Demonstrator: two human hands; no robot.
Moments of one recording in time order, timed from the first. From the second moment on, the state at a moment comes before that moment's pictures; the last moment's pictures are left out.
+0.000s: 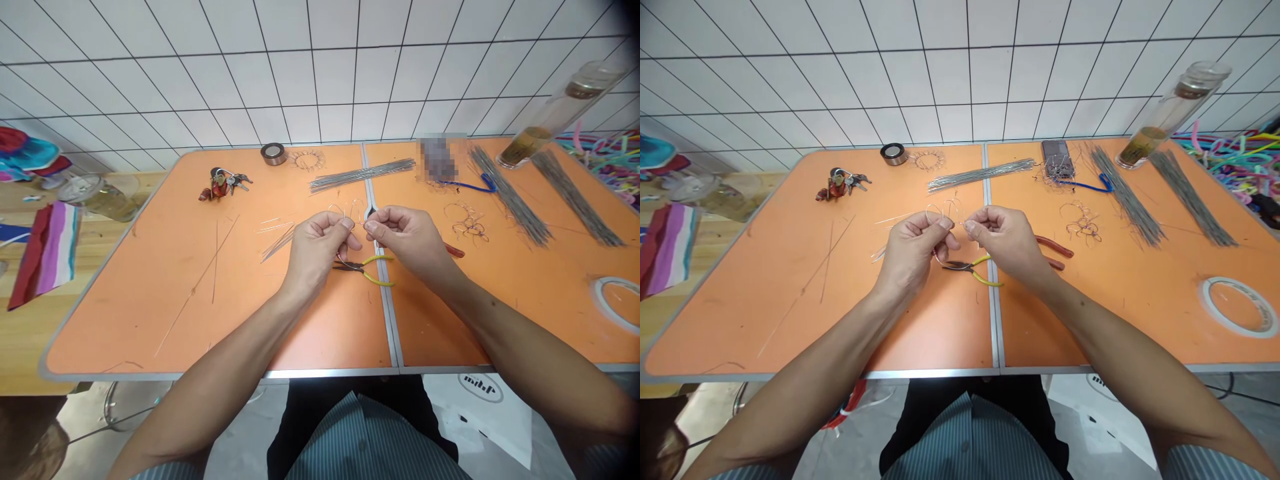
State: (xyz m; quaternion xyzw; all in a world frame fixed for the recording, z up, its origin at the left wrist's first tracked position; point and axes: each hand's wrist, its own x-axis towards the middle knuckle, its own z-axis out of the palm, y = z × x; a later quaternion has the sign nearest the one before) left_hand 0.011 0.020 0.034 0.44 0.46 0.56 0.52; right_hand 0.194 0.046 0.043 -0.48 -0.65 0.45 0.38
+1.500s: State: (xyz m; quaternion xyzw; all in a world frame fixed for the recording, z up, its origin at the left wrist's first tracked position) left_hand 0.009 0.018 0.028 0.51 0.42 0.53 0.53; right_hand 0.201 0.050 0.053 -0.46 -0.63 0.46 0.43
